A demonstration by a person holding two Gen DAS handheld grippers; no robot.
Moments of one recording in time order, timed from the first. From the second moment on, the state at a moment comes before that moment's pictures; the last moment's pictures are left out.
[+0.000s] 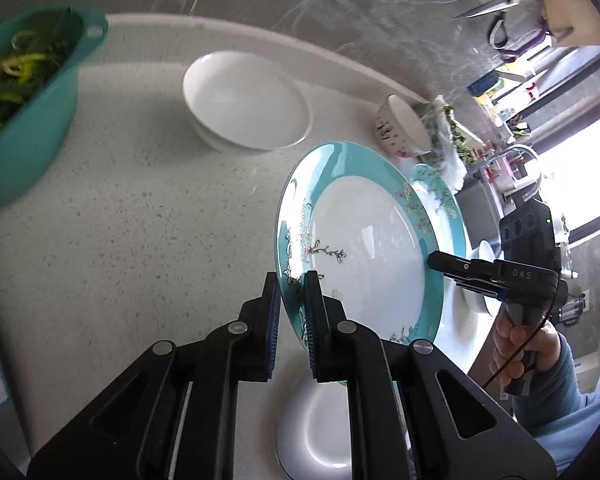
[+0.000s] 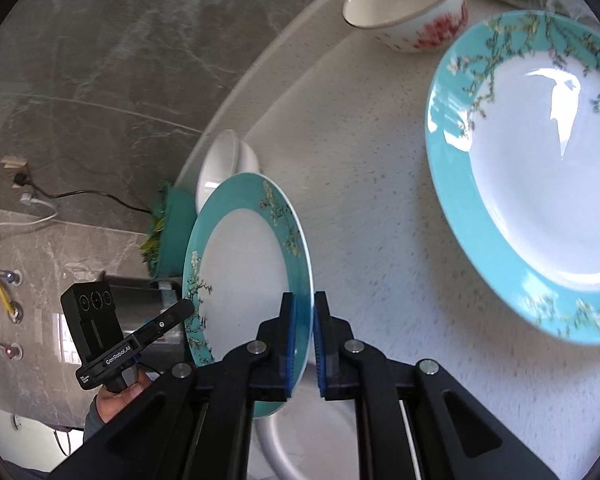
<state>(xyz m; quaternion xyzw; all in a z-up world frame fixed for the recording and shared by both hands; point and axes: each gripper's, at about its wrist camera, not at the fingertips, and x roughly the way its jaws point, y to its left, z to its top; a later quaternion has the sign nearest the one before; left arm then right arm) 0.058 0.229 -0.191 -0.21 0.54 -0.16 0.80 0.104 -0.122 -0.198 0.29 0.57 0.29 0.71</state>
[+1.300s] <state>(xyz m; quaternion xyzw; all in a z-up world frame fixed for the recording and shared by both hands) -0.105 0.164 -0.247 -0.15 0.60 -0.12 0.78 -0.019 -0.140 -0.246 0.22 0.63 0.28 0.69</state>
